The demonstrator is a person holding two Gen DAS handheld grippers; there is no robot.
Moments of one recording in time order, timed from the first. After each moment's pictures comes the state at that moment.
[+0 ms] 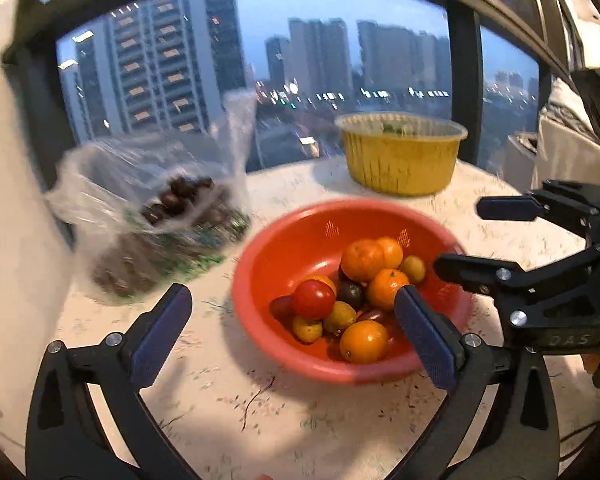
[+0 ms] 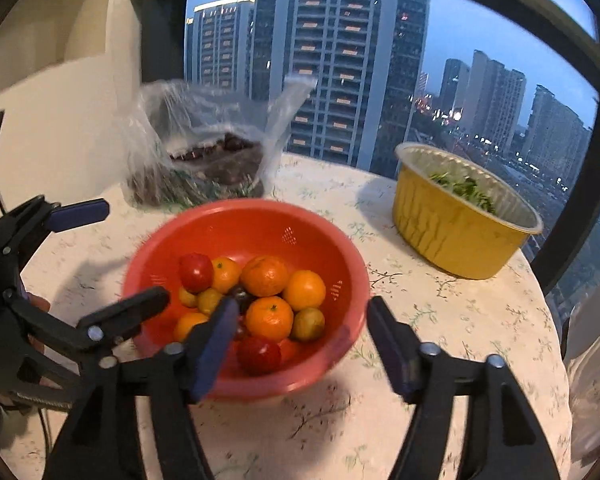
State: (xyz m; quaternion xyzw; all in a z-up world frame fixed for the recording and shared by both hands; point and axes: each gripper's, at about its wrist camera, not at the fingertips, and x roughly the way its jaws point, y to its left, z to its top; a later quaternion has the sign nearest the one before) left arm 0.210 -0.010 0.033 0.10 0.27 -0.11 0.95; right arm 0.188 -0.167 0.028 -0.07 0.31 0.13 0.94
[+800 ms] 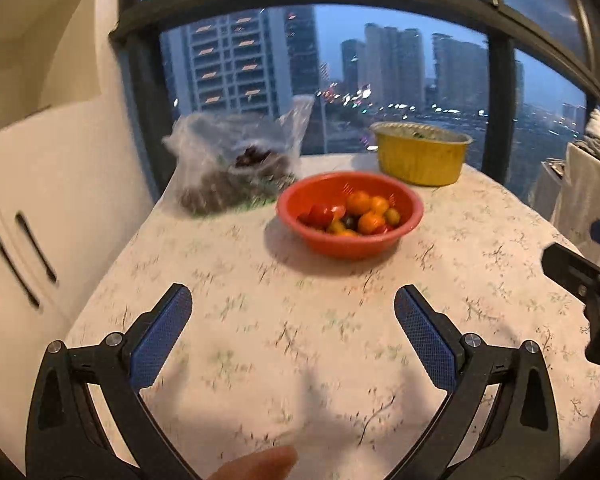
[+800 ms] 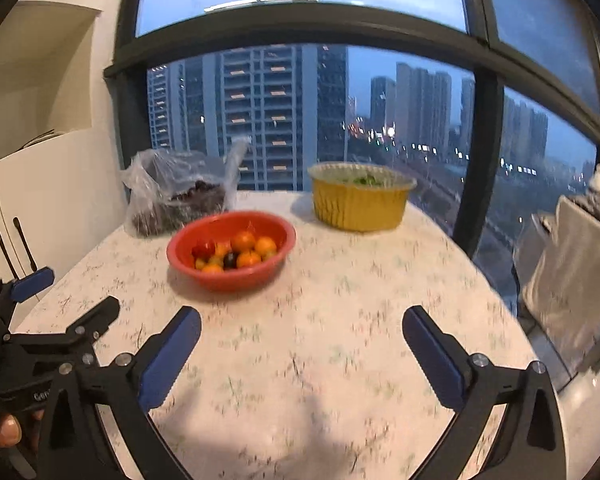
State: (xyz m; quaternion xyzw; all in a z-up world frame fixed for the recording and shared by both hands) left arm 0.033 -0.021 0.041 0.05 0.28 0.02 0.96; right arm 0.009 -0.210 0.052 0.01 0.27 0.02 0.96
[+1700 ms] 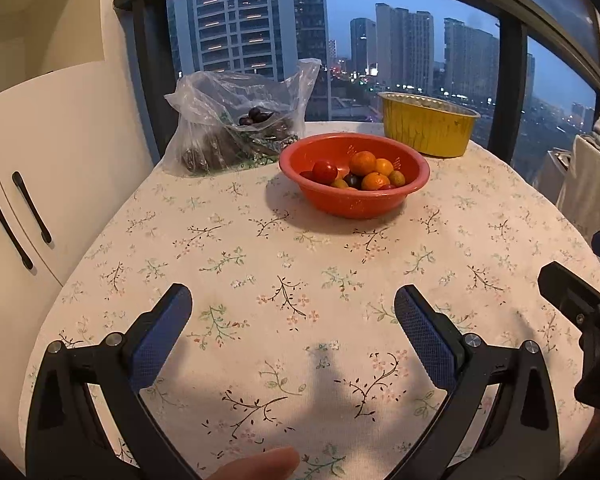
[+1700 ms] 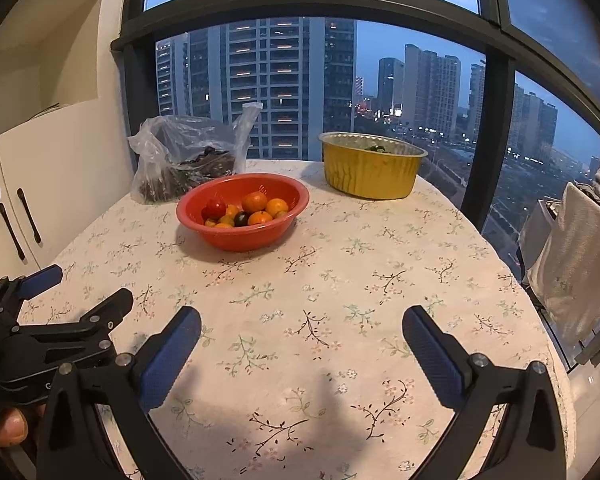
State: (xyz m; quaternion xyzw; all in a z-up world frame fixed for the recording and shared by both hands) left arm 0.034 -0.018 0.015 0.03 0.32 0.03 0.94; right arm -0.005 -0.193 0.034 -0.01 0.30 0.03 0.95
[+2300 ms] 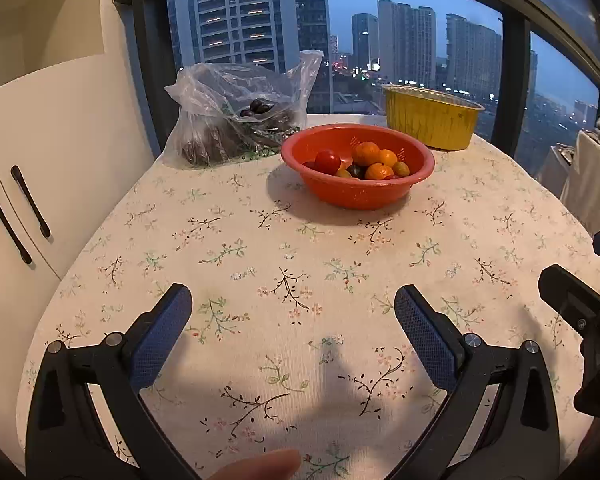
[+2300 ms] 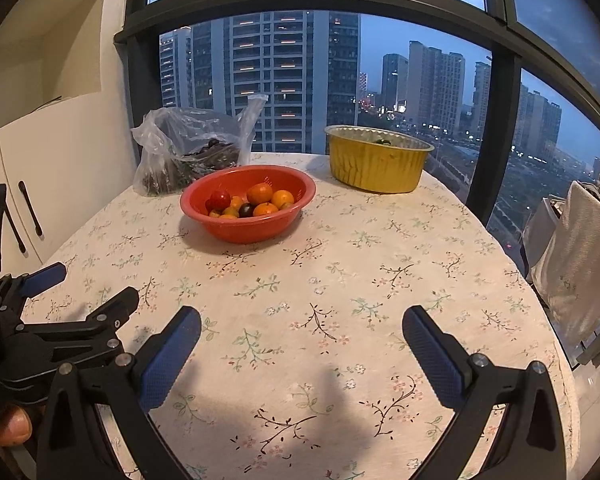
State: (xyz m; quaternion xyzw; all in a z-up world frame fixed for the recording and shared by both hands) left arm 0.038 -0.016 0.006 0.03 0.33 0.03 0.94; right arm -0.002 -0.189 0.029 -0.01 0.31 0.04 0.95
